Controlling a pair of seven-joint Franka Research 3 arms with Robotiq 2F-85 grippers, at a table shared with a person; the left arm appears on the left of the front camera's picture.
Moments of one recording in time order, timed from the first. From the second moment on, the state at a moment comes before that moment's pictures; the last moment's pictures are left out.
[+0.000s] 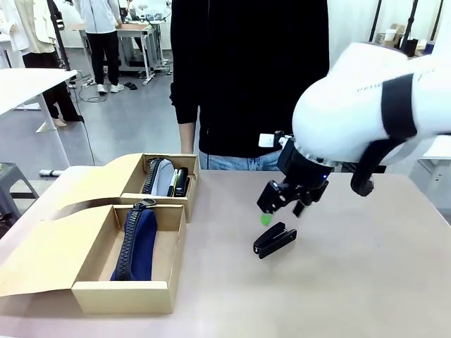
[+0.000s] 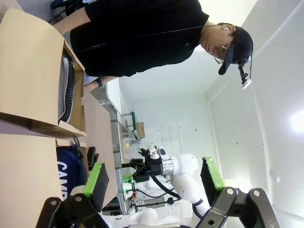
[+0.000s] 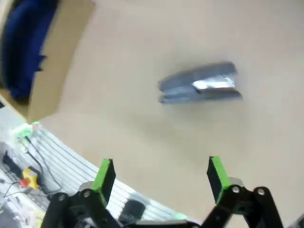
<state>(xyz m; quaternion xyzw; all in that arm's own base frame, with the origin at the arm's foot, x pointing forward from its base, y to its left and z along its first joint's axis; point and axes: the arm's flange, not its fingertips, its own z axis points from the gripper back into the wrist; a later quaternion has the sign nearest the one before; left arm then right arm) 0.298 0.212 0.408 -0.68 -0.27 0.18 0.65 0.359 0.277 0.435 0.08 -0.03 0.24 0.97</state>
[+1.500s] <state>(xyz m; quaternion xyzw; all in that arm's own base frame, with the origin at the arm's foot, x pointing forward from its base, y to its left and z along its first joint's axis) 0.298 0.212 0.408 -0.68 -0.27 0.18 0.65 0.372 0.294 0.439 0.02 -0.02 0.43 0.90</state>
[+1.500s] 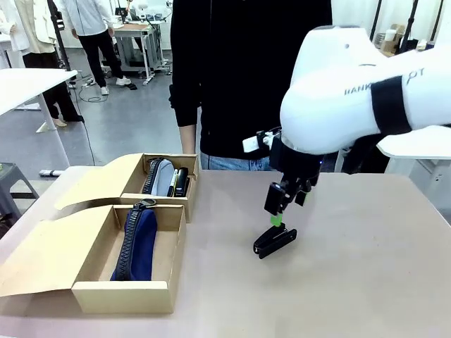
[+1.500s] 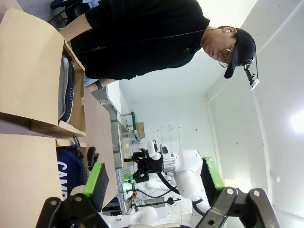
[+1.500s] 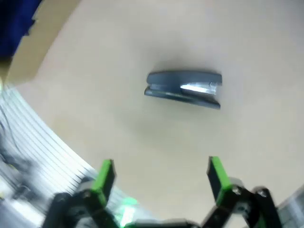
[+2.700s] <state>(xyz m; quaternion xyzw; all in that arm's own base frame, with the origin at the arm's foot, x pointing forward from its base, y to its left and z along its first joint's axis) 0.298 0.212 0.408 -0.68 -0.27 0.18 0.65 0.375 0.257 0.380 0.17 -0.05 0.82 0.54</state>
